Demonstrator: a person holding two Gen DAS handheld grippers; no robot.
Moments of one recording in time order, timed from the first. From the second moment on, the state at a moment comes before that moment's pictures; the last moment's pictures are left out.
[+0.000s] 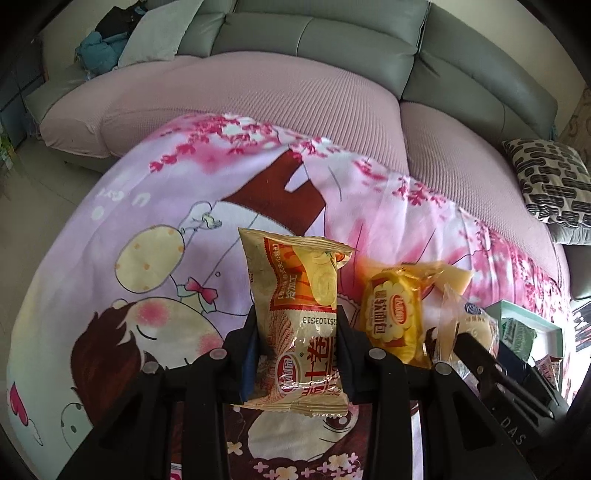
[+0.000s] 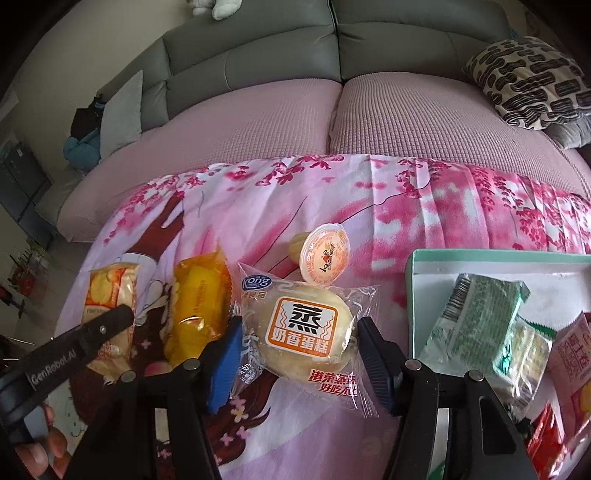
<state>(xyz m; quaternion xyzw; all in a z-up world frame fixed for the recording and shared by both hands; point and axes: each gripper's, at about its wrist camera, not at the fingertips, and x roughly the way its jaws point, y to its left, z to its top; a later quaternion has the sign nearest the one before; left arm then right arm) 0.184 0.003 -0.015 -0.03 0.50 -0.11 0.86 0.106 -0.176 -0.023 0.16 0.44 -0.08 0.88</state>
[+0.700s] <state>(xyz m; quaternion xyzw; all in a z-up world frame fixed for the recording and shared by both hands) 0.143 -0.022 0.039 0.00 0.44 -0.16 0.88 0.033 -0.200 0.028 0.18 0.39 -0.12 0.89</state>
